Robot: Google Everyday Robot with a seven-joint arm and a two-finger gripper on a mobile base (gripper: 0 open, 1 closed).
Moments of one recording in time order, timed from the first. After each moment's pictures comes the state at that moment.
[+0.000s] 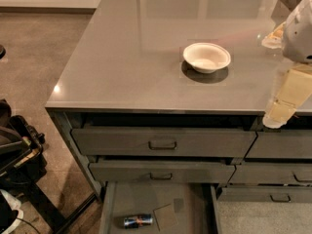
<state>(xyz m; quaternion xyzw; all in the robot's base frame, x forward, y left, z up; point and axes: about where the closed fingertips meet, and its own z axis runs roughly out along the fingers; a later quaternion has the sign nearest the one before) 0.438 -0.217 0.976 -0.60 0.78 -0.03 0.16</state>
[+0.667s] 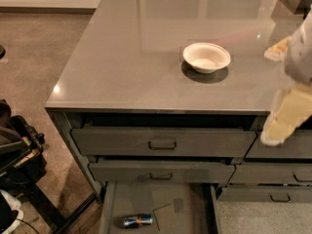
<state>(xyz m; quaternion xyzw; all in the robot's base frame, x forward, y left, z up) 0.422 -0.215 0.963 -0.59 0.78 -0.03 0.18</state>
